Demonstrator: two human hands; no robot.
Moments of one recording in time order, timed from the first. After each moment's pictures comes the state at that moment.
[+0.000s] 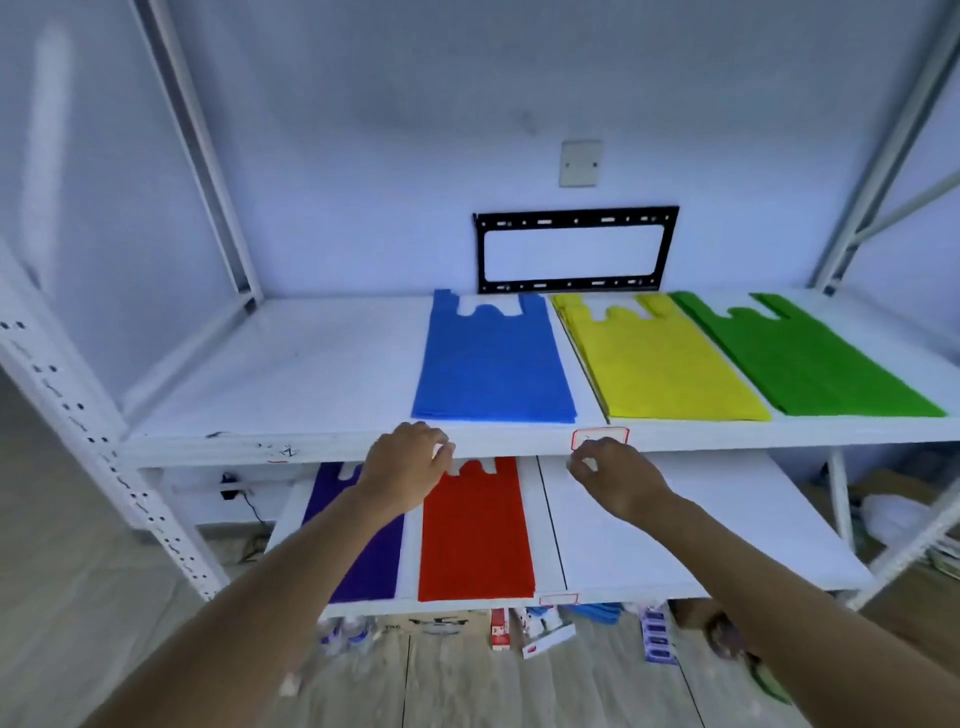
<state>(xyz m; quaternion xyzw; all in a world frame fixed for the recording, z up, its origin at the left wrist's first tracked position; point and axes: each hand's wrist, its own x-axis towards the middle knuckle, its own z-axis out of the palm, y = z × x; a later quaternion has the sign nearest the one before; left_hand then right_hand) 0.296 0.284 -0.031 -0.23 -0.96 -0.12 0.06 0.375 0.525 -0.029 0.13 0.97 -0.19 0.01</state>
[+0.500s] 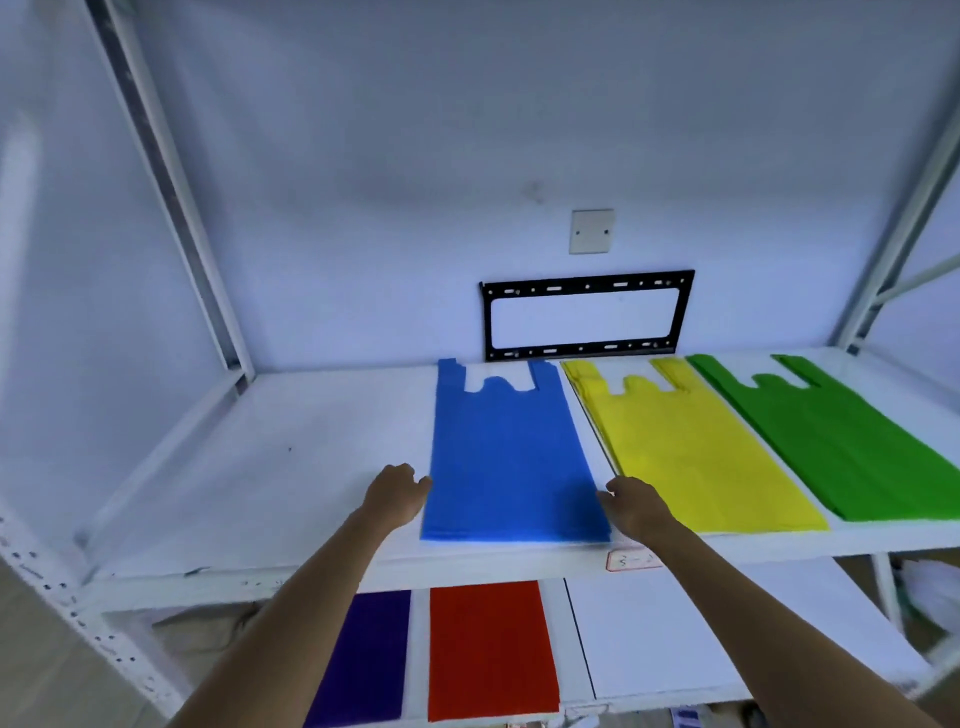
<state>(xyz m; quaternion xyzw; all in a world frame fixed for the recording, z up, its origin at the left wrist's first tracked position) 0.125 0.288 -0.015 -0.06 -0.97 -0.19 -0.13 0.236 0.562 -0.009 0.25 0.93 -0.25 0.05</state>
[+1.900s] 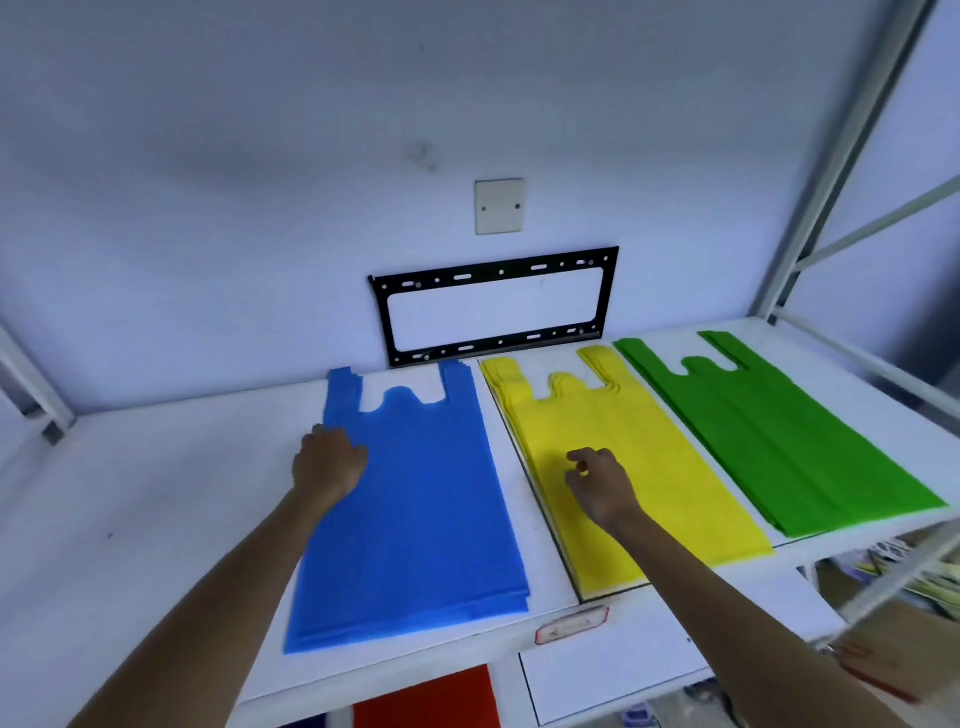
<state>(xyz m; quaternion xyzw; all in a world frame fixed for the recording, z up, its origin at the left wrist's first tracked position) -0.020 0.395 -0.025 -0.07 -0.98 -0.16 -0.02 0.157 0.673 -0.034 0.28 0.91 -0.31 -0.06</state>
